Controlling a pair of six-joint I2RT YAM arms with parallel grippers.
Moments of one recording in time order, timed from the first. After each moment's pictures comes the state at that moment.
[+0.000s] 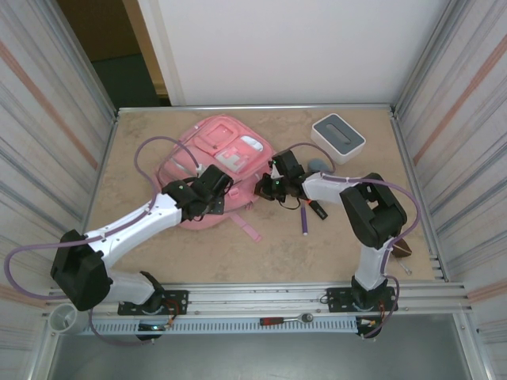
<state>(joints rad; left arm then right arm) -0.74 1.34 1.03 -0.80 -0.36 -0.57 0.57 1.86 1.07 -0.08 -0.40 0.85</state>
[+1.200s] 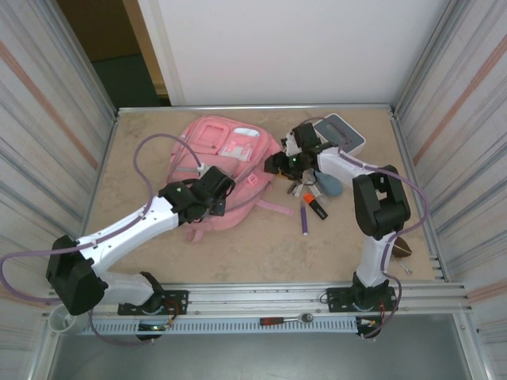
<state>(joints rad) -0.80 1.30 1.07 -0.85 -0.40 -0.56 0.39 1.89 1.30 -0.41 -0.54 0.53</state>
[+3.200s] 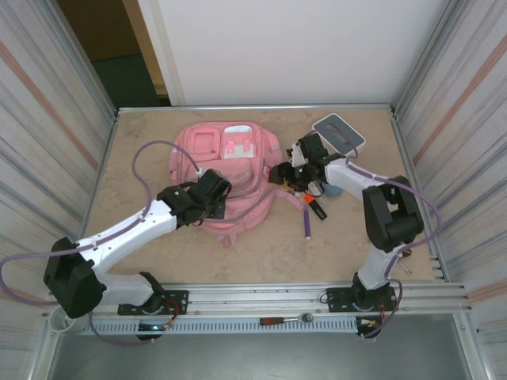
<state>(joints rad) -0.78 1.28 1.00 -0.79 -0.31 -0.58 0.40 1.74 1.12 -0.39 -0.54 0.56</state>
